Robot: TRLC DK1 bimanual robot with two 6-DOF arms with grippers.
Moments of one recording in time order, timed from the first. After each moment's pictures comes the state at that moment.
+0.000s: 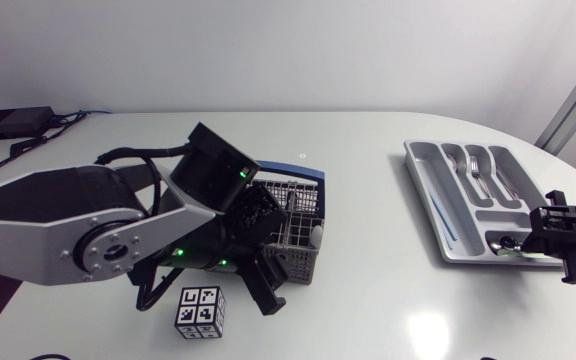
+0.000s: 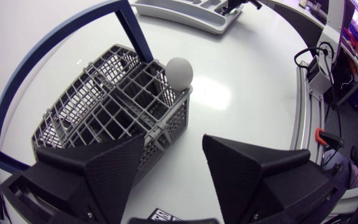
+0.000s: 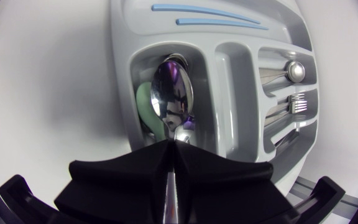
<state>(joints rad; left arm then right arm) -0.84 1.44 0.89 -0.36 0.05 0.20 -0.64 1.85 1.06 -0.55 -0.22 -1.94</state>
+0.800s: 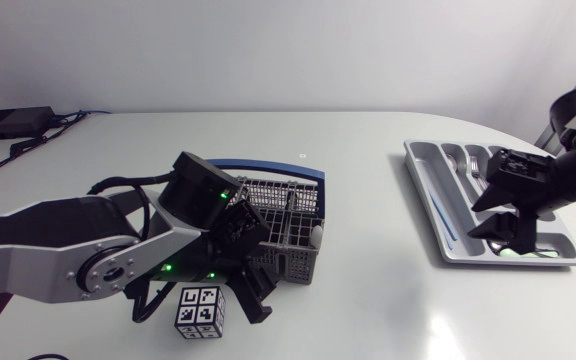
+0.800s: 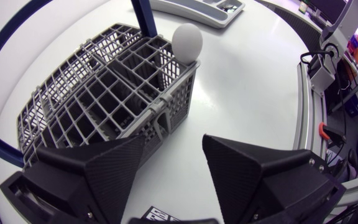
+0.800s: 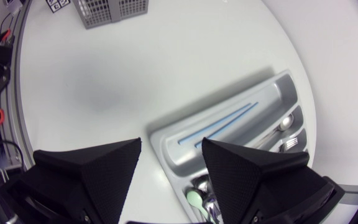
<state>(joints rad) -0.78 1.44 0.76 -0.22 0.12 0.20 -0.21 1.47 1.04 -0.88 -0.28 -1.27</state>
